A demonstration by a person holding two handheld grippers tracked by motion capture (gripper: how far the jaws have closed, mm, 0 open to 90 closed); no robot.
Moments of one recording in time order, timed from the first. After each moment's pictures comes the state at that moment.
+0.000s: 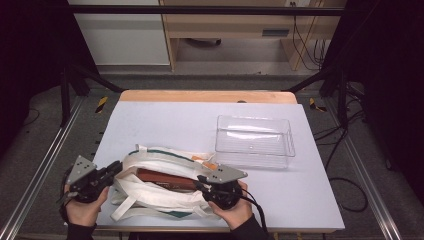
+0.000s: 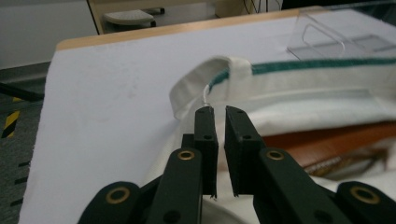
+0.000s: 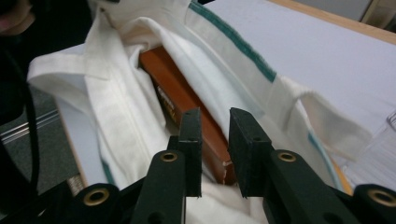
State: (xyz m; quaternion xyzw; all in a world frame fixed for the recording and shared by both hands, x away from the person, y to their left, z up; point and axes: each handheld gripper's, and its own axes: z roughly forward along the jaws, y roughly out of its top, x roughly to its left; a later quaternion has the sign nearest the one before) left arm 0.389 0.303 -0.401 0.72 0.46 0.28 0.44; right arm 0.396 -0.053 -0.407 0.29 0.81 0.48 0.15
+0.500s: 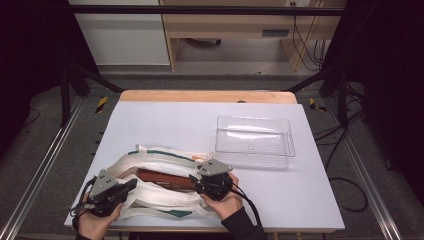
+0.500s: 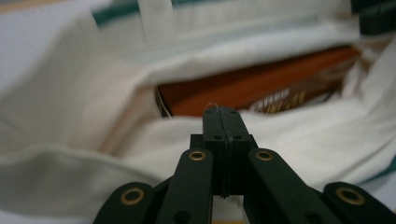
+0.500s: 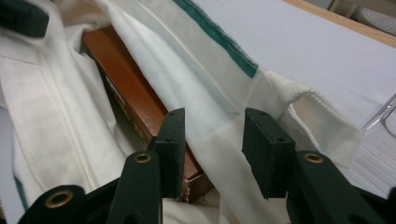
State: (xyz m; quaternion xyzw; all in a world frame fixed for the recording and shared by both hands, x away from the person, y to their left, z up) left arm 0.373 0.279 -0.434 0.79 0.42 0.22 0.40; right arm 0.422 -0.033 -0.430 0.31 0.82 0.44 0.20
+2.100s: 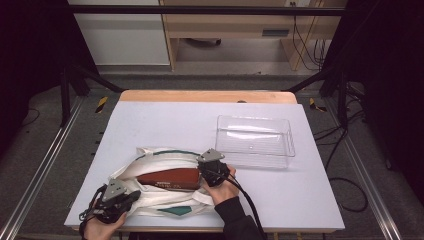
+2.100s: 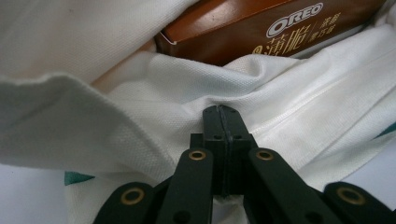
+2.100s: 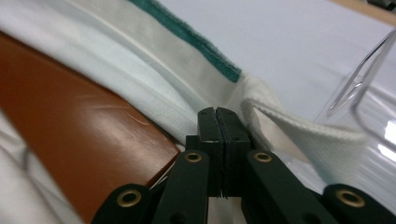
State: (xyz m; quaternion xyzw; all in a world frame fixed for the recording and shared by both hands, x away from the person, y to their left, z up) left arm 0.377 0.278 -0.465 0.81 0.43 0.19 0.35; right arm 0.465 -0.023 -0.455 0.38 0.82 0.37 0.23
